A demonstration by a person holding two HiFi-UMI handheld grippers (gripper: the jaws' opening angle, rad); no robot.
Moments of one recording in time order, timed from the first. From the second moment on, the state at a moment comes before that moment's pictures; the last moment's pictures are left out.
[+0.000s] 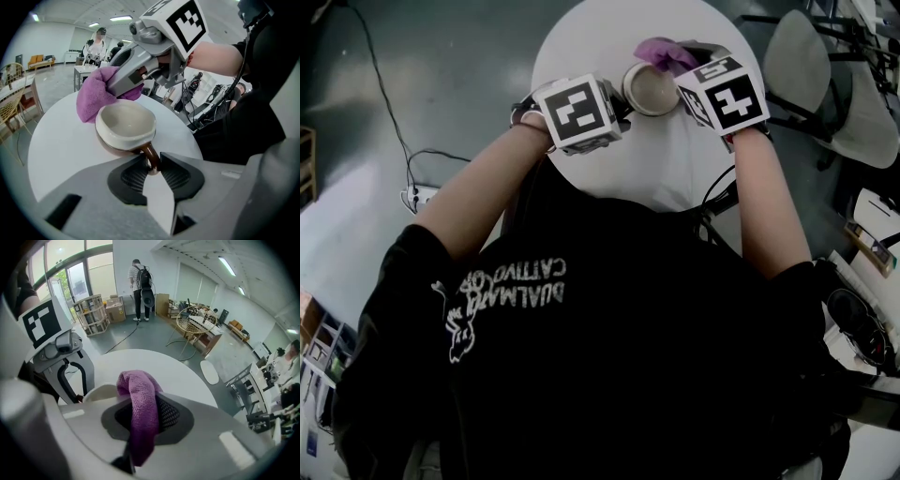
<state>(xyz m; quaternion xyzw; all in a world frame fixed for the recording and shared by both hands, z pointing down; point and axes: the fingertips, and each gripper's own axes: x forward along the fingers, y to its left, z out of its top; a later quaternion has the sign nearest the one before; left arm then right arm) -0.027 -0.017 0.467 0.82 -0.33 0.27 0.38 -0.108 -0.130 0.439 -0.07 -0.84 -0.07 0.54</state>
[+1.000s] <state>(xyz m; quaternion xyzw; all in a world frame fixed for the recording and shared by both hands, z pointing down) -0.037 -0.013 0.465 0.82 -0.33 0.27 0.38 -0.117 -0.048 0.426 -0.28 -0.80 -0.19 0.51</state>
